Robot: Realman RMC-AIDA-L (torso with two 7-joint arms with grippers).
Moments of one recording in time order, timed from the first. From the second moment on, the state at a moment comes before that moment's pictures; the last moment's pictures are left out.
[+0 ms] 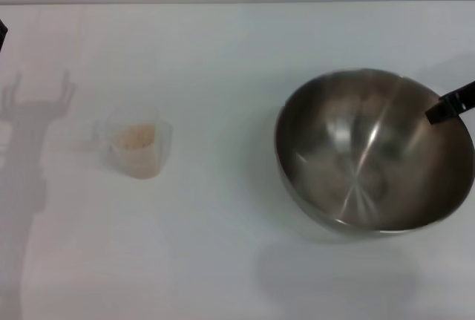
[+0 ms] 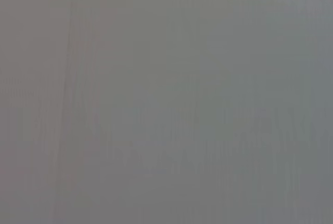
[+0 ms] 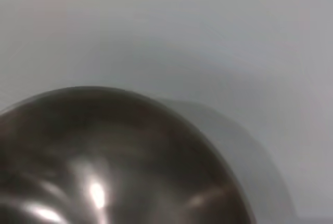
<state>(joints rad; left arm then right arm) -0.36 -2.07 -0.93 -0.26 2.23 1.34 -0.03 0.64 2.00 -0.99 -1.16 0.49 1.59 -0.61</state>
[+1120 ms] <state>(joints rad) -0.36 -2.08 -0.92 -0.26 2.23 1.36 -0.04 0.80 2.06 -0.98 -0.97 0.65 1.37 -0.65</state>
